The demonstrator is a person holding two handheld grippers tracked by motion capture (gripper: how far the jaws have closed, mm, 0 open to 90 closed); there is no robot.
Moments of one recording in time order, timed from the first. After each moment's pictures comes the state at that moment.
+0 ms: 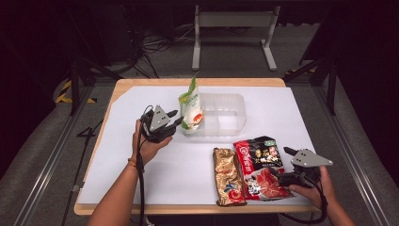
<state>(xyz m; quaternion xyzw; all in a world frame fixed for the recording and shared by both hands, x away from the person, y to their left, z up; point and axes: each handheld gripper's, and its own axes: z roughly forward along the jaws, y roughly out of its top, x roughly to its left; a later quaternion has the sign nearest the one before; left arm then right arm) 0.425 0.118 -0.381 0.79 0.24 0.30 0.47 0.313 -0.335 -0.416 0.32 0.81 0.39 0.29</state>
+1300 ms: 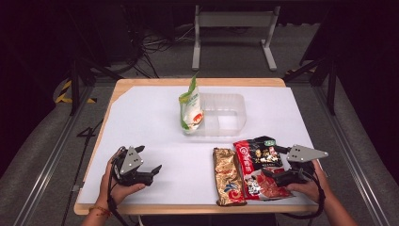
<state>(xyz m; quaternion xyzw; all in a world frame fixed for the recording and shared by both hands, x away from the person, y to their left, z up) 0.331 0.189 -0.431 0.83 0.28 0.24 0.42 0.326 -0.324 -0.408 0.27 0.83 0.43 0.21</state>
